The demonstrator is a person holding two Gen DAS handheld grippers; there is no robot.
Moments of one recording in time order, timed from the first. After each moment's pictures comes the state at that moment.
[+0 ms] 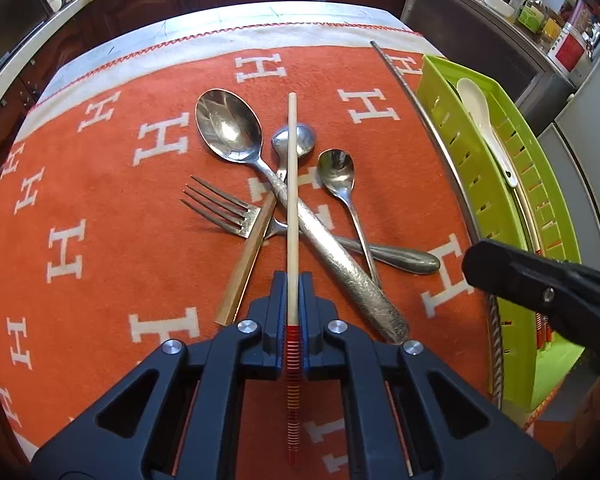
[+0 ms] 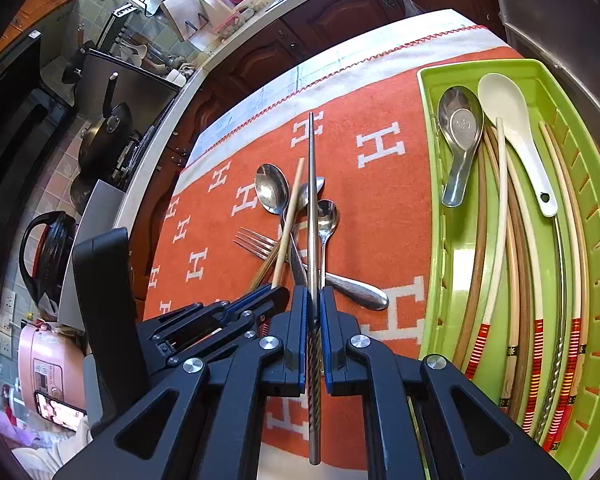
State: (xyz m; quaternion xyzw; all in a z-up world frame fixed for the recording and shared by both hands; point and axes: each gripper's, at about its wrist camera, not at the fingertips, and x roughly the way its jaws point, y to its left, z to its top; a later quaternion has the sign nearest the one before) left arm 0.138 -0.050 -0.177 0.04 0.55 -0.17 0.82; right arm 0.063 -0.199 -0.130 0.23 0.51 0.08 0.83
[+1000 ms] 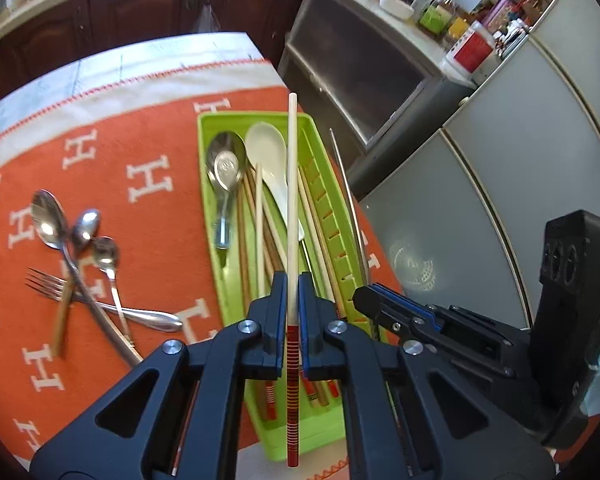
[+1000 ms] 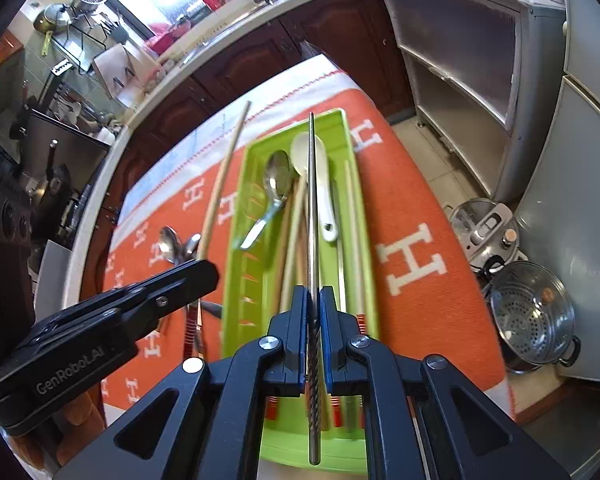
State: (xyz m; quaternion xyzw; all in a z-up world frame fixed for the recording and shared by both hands) left arm 0.117 -0.190 -0.092 0.00 0.55 -0.32 0.78; right arm -0.017 -0.329 -0.078 0.23 0.48 -0.08 0.84
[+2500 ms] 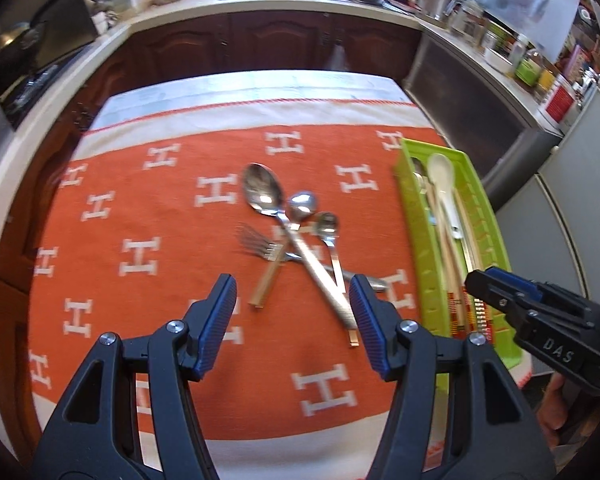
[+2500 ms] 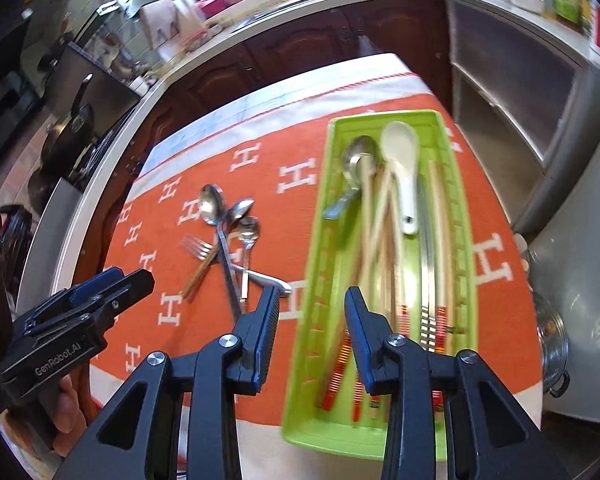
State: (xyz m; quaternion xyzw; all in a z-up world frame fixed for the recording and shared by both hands) left arm 0.092 -0.012 -0.069 0.01 0.48 -0.13 0.87; right arm 0.011 -0.217 -0.074 0.14 0.50 -0.02 0.86
